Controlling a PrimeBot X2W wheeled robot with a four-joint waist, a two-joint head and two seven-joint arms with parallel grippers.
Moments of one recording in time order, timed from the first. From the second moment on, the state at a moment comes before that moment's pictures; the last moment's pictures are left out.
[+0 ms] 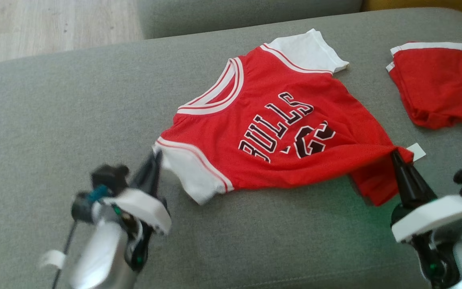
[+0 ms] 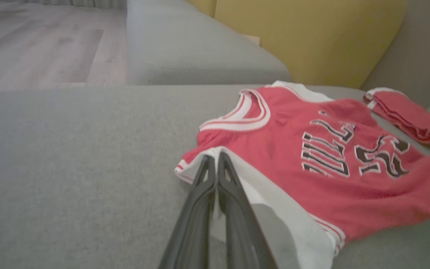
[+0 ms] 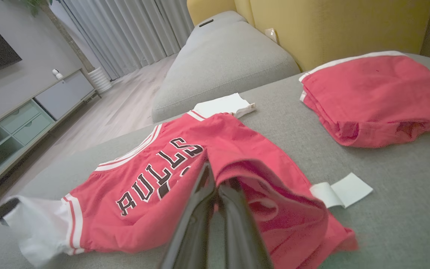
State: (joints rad) left arm -0.31 0.05 -0.27 0.61 -0.24 -0.11 -0.25; right arm -0.03 -0.21 0.07 0.08 0.55 0.13 0.10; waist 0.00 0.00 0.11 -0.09
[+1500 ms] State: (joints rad) left arm -0.73 0.19 0.00 0.11 -0.69 0.00 0.08; right arm -0.70 -0.19 0.00 0.09 0.63 0.13 0.51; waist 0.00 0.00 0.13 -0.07
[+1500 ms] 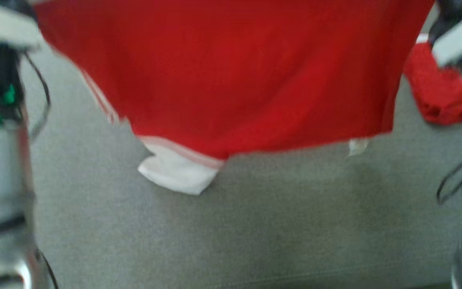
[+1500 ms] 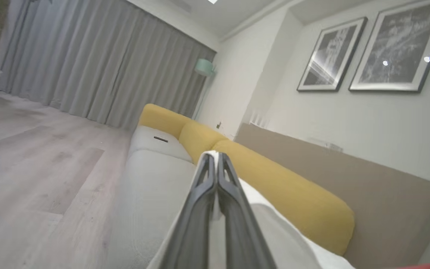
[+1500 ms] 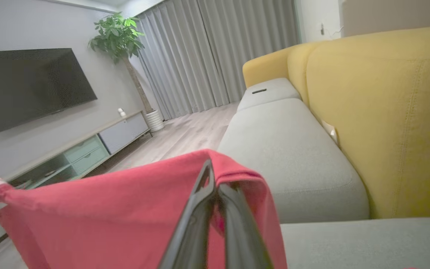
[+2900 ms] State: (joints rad) left arm -0.78 0.30 -0.42 0.69 -0.66 -0.12 -0.26; right arm -0.96 -0.46 0.67 0.78 0.86 0.13 0.09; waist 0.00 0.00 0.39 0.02
